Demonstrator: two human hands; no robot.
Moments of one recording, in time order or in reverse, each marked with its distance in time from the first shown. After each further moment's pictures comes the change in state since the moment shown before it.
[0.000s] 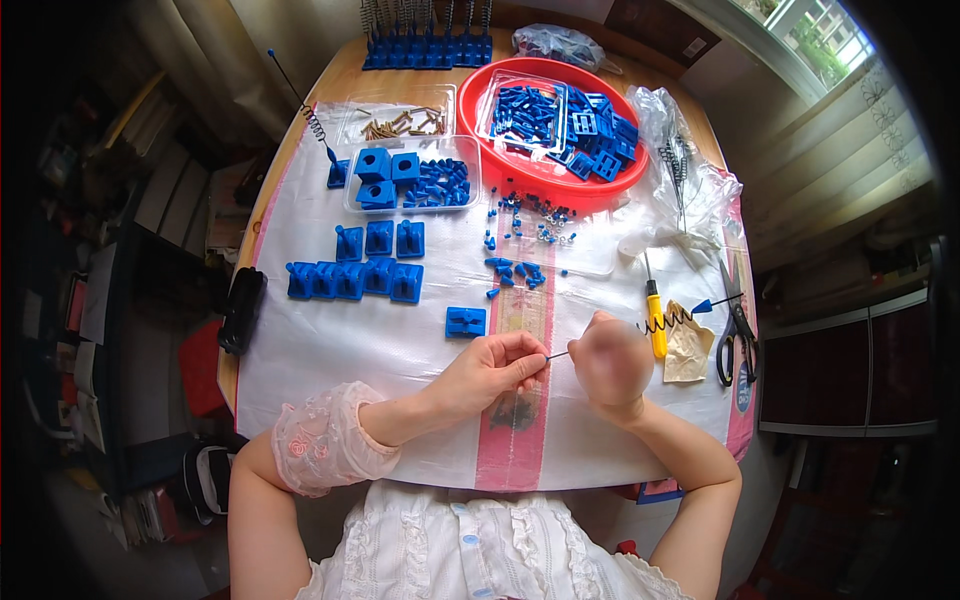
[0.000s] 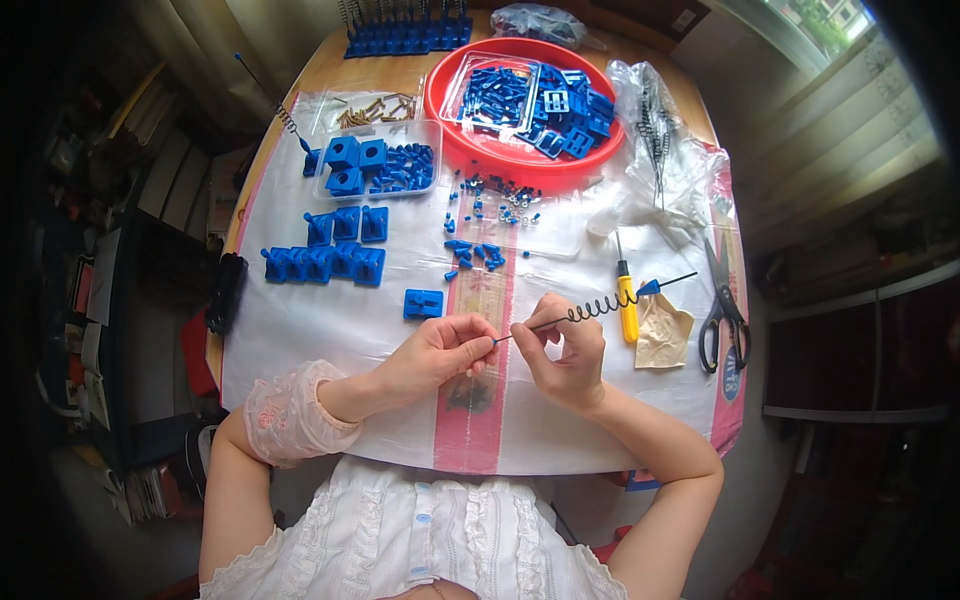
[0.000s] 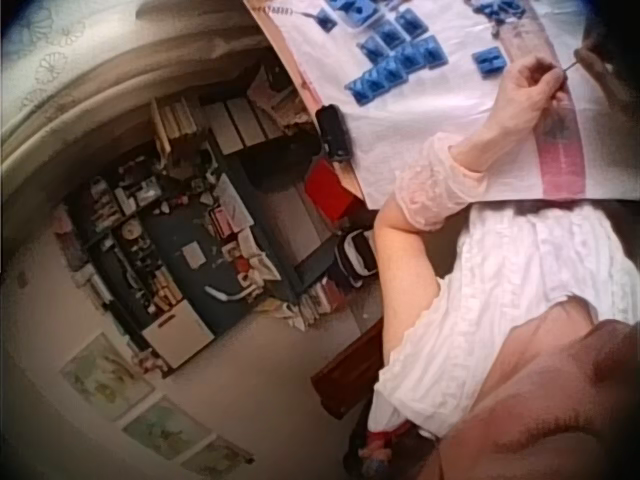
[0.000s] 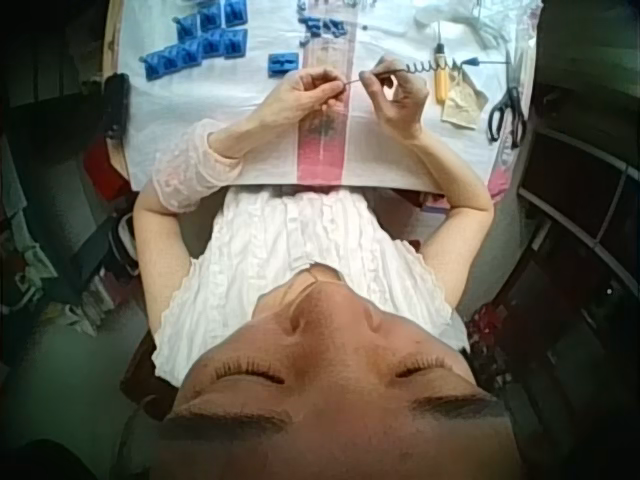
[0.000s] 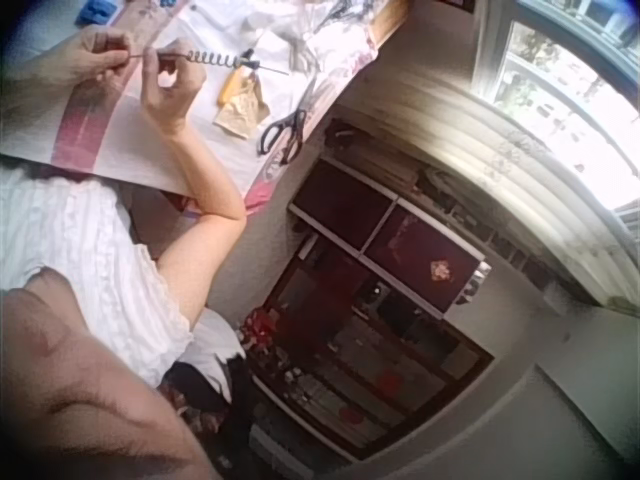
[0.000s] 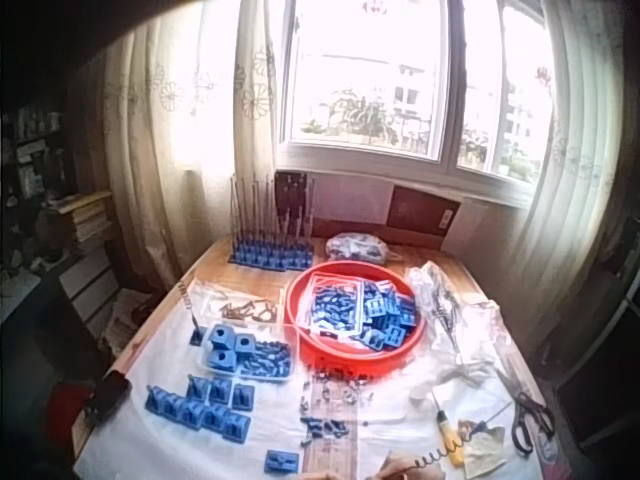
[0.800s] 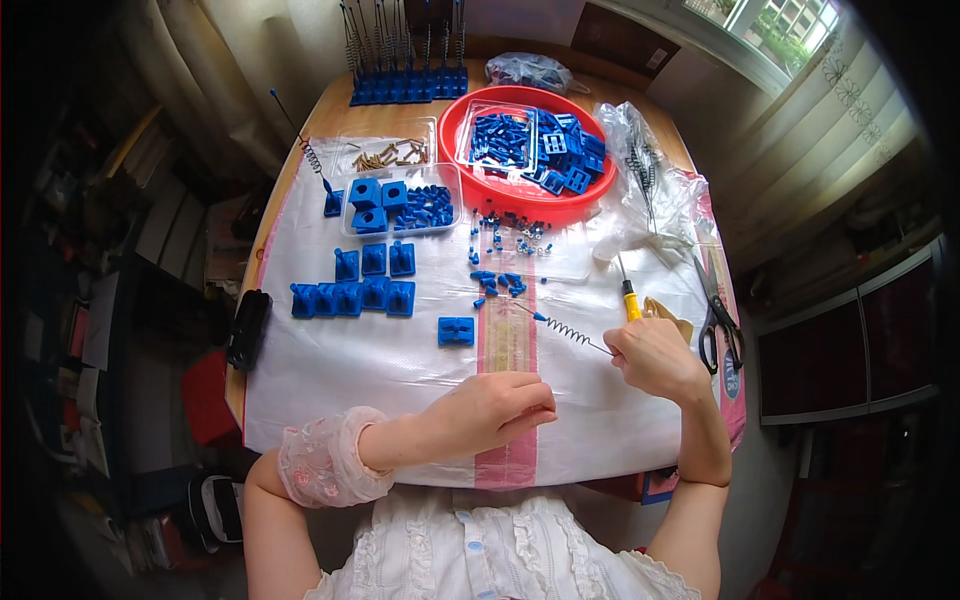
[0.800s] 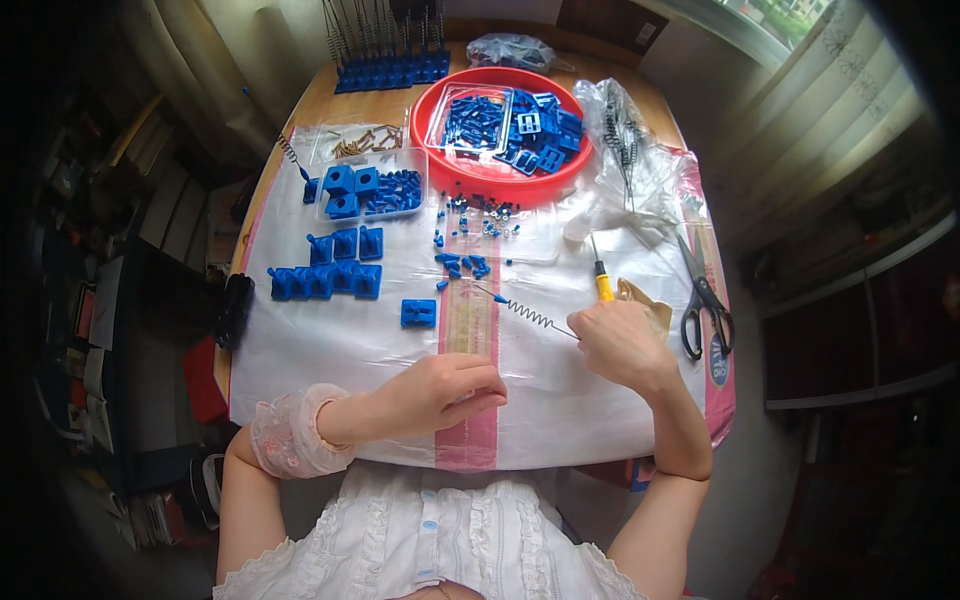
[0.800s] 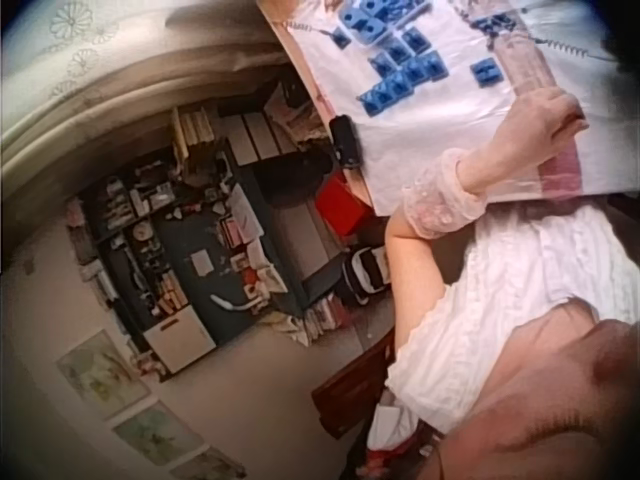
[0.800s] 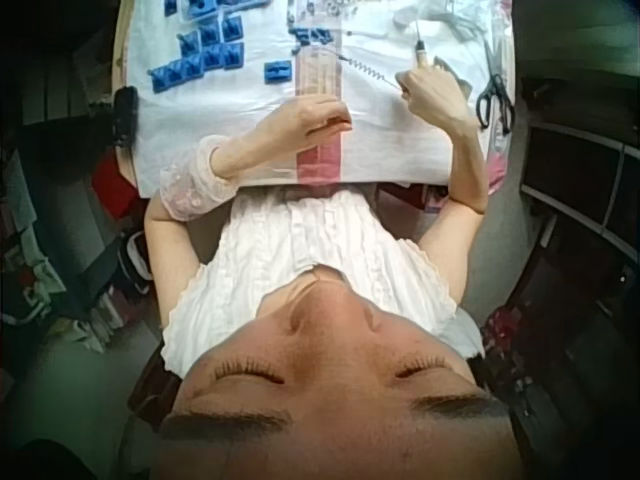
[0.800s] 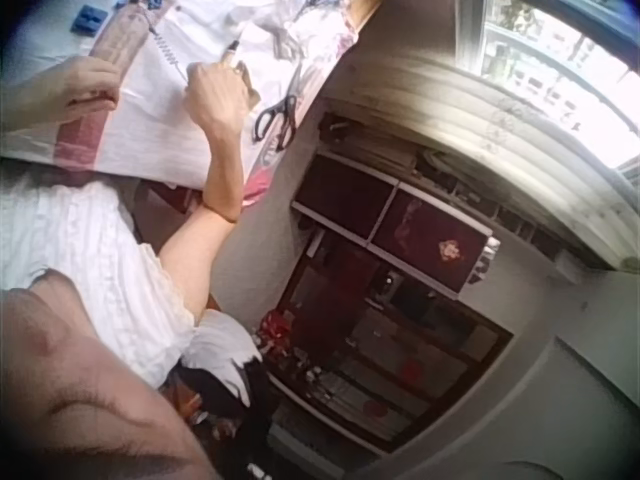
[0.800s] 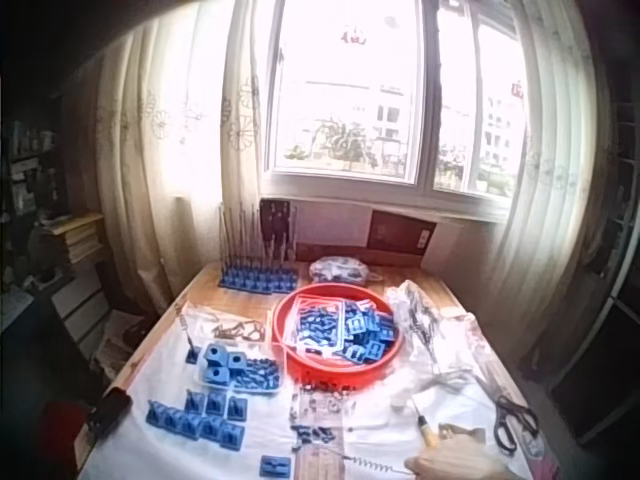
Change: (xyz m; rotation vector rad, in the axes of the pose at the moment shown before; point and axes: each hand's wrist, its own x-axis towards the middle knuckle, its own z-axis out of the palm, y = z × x) left_hand -0.028 0.033 0.043 1.168 -0.167 0.516; right_hand 0.026 -0.043 -0.083 -1.153 -0.825 0.302
